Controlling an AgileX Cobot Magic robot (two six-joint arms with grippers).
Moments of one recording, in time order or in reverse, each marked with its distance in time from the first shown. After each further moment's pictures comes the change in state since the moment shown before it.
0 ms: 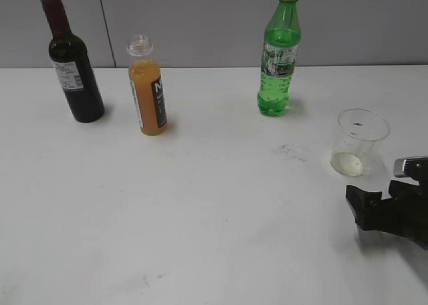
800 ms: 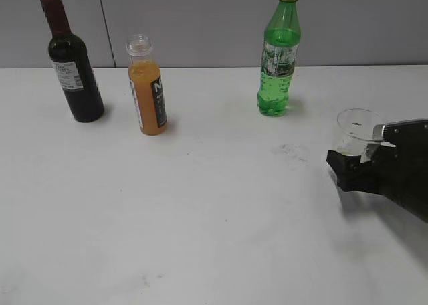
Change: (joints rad) left arm 0.000 0.000 0.000 0.000 0.000 0.000; right arm 0.000 0.012 -0.218 -0.092 0.068 0.013
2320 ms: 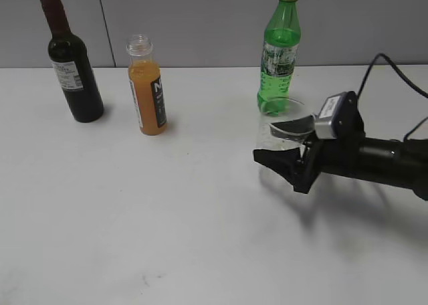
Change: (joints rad) left arm 0.000 0.000 0.000 0.000 0.000 0.000; right arm 0.068 0.046 -0.337 -0.804 0.003 0.162
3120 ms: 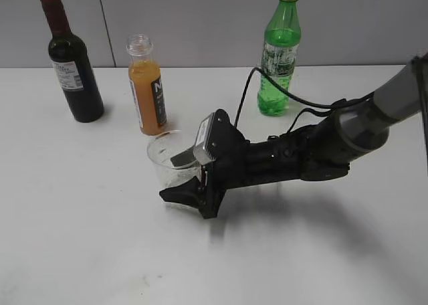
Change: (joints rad) left arm 0.000 0.000 0.000 0.000 0.000 0.000; right arm 0.378 0.172 -0.343 -0.122 0.255 0.236
